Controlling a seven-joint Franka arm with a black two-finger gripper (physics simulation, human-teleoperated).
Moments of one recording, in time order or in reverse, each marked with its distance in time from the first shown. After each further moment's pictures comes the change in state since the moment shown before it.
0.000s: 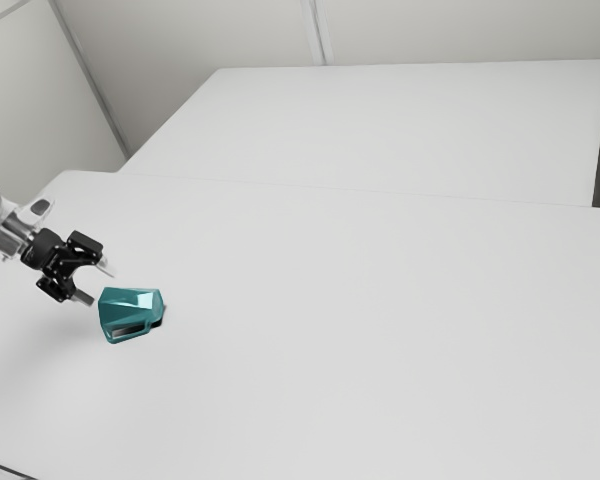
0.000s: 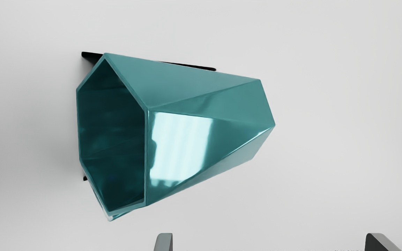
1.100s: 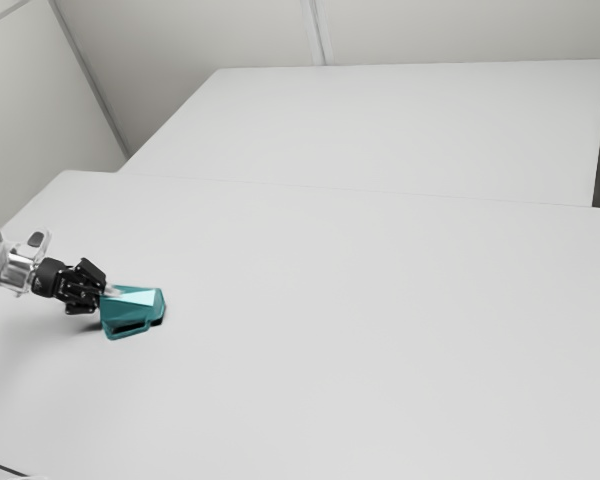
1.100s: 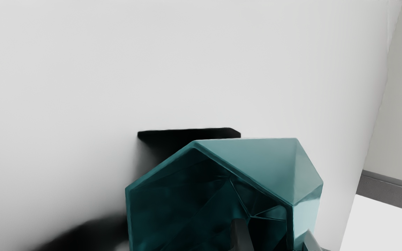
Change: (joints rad) arm 0.149 0.242 -0.047 0.082 -0.261 -0.059 0.230
